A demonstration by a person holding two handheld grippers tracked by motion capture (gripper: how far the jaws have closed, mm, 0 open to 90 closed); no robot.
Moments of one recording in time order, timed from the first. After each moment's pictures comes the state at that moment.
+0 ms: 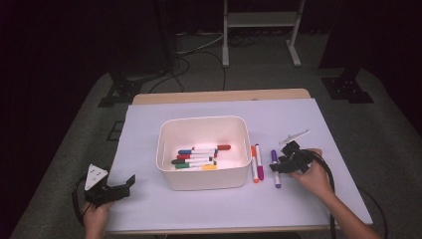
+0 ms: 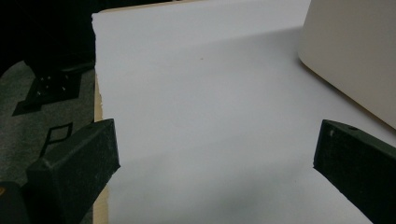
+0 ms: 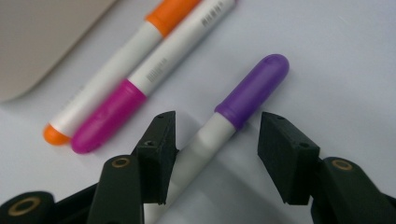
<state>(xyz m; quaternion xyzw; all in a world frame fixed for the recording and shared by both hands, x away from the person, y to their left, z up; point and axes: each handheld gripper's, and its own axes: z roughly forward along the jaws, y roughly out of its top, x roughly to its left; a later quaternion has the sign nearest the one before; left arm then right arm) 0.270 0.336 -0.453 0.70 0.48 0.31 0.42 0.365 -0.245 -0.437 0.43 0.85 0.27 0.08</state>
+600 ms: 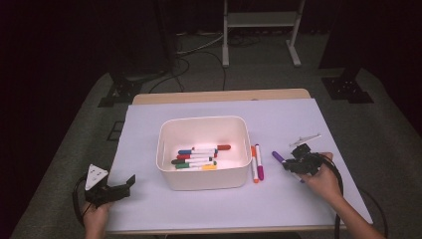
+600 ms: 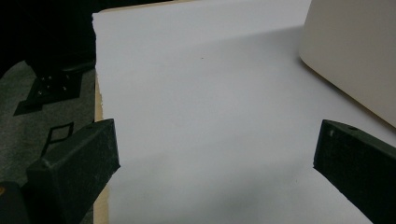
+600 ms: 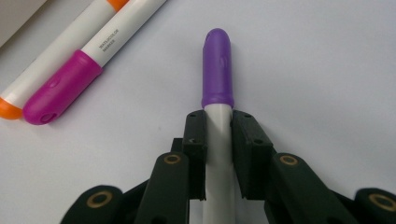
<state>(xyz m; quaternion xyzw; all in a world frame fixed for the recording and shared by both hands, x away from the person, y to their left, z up) 0.270 0.336 -0.453 0.70 0.48 0.31 0.42 0.353 -0.268 -0.438 0.46 0.84 0.26 0.12</state>
